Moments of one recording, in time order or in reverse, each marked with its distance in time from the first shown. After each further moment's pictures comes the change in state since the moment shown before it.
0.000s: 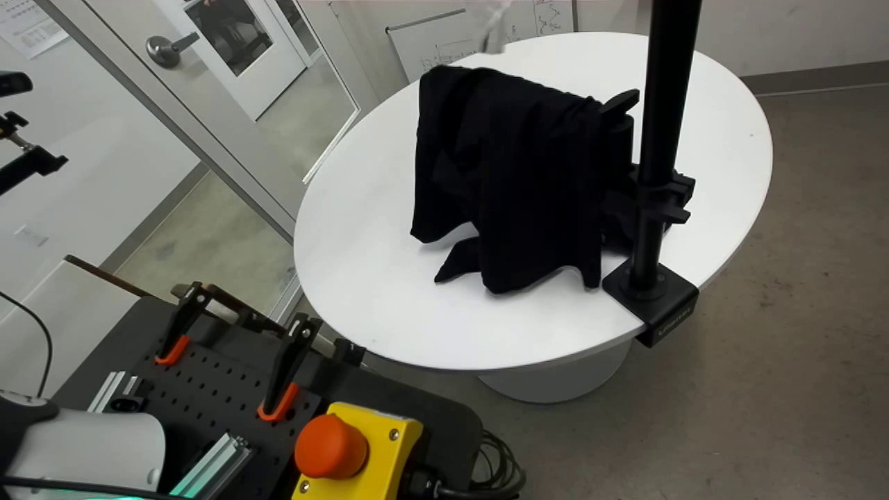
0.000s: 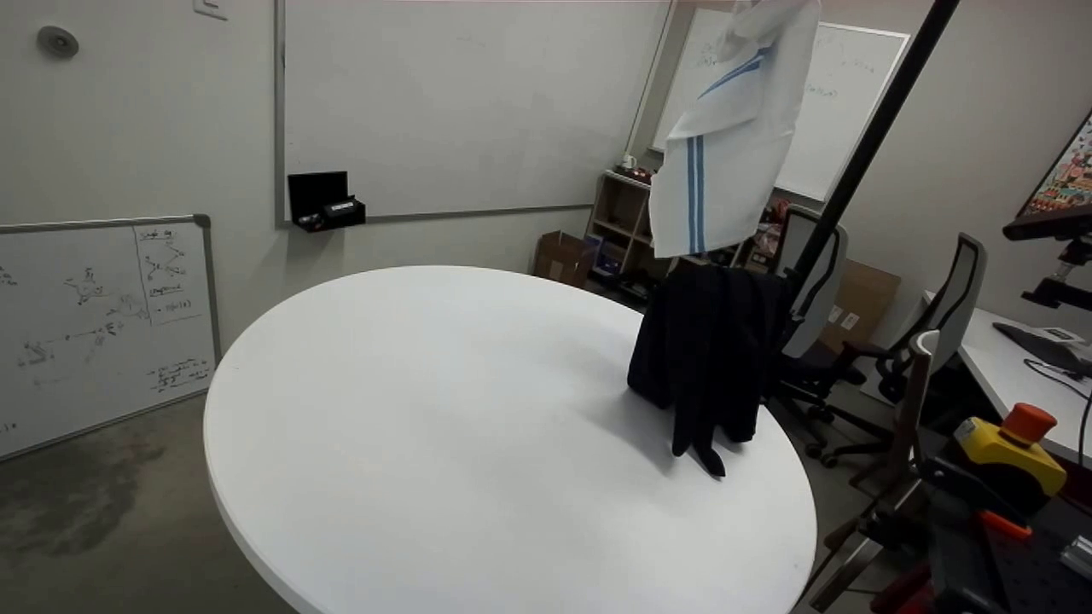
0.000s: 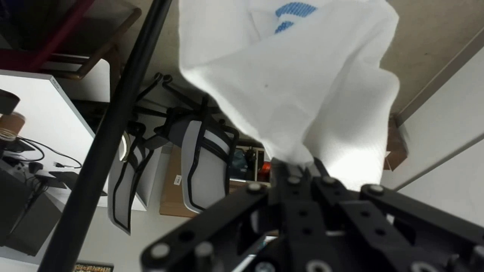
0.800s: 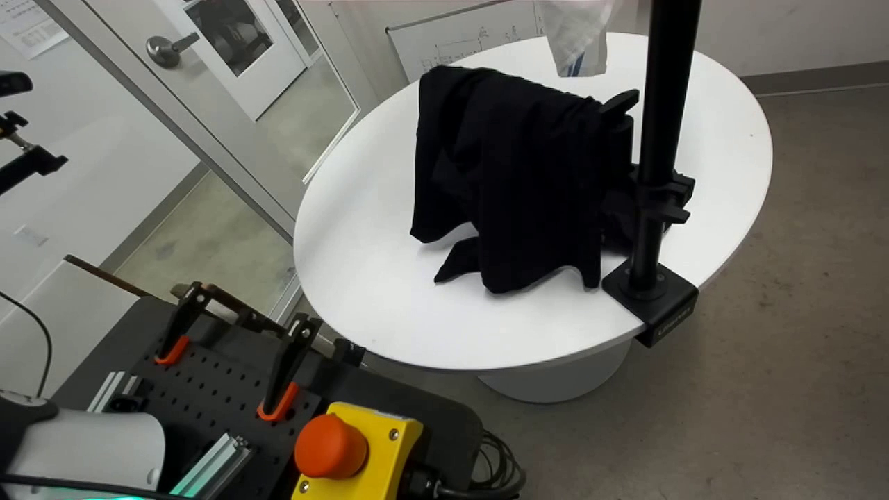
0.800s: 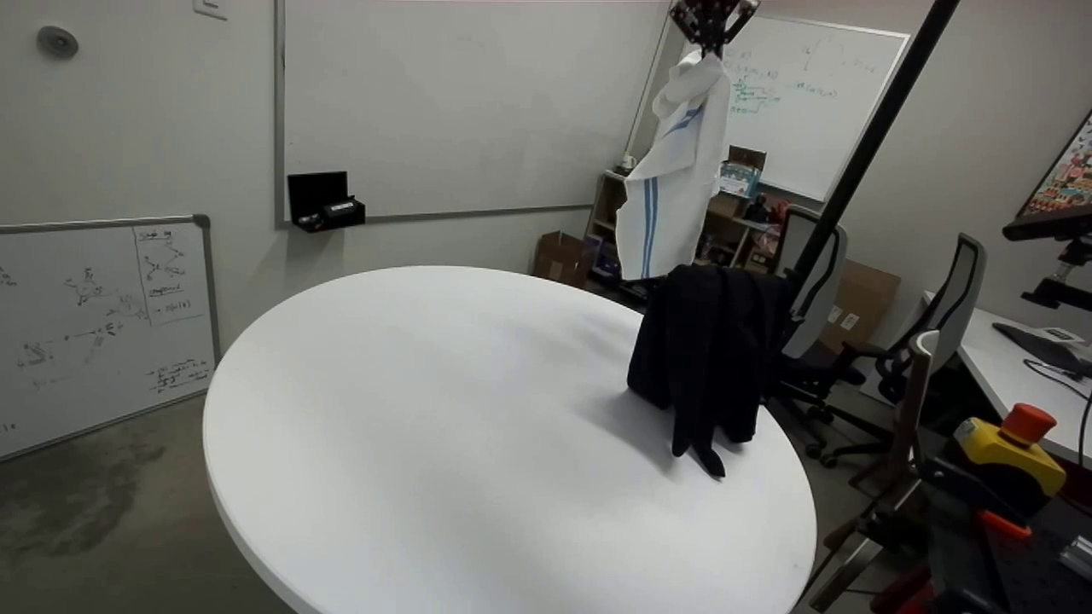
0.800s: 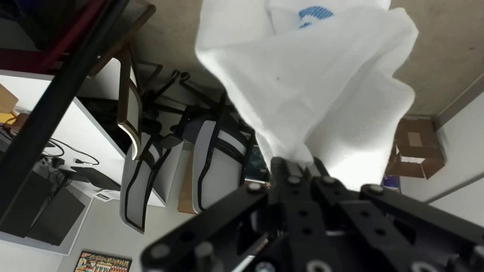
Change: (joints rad) arm 0.060 0.407 -0.115 0.352 0.014 -0.036 0.018
